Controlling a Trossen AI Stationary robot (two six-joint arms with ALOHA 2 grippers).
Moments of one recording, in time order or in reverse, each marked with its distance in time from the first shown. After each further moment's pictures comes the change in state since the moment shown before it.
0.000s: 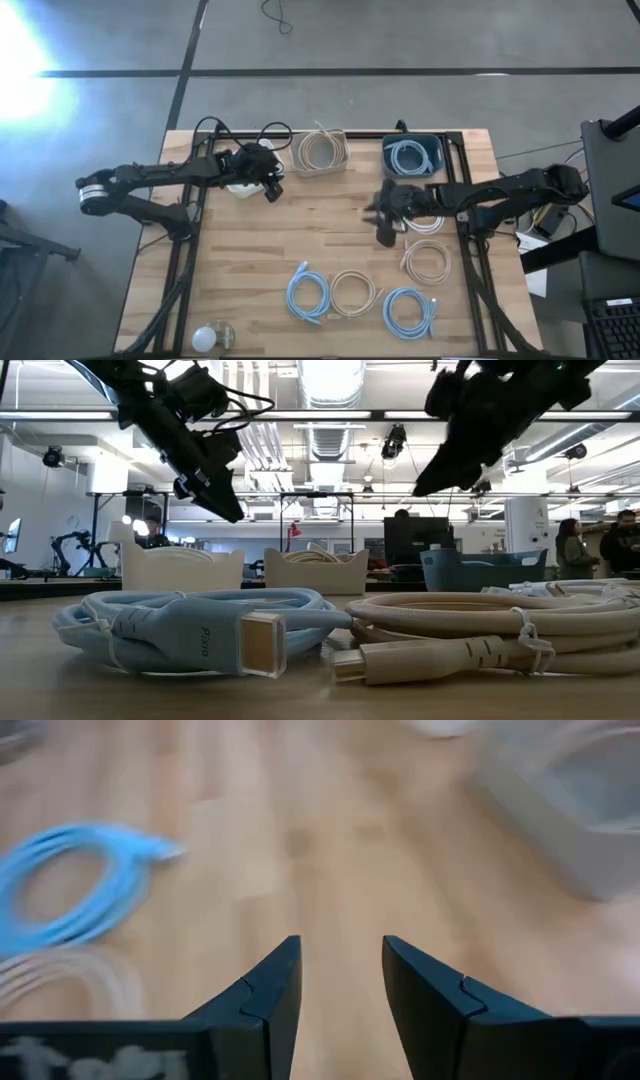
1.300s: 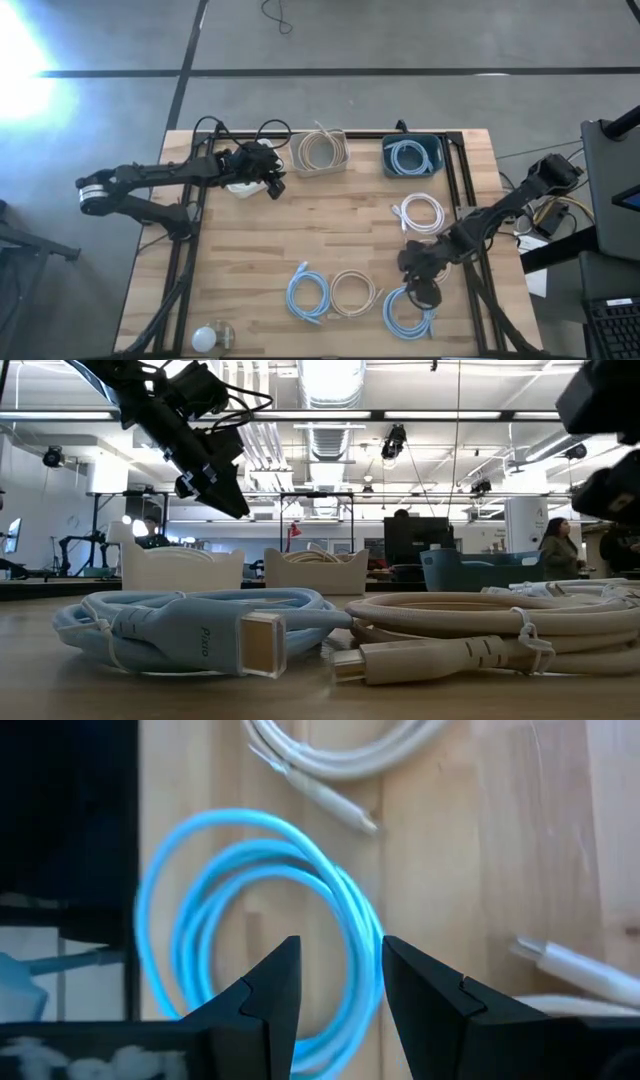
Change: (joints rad) left arm 0.000 0.000 0.000 0.049 -0.018 -0.056; right arm 0.532 0.002 -0.090 -0.209 -0.213 0.523
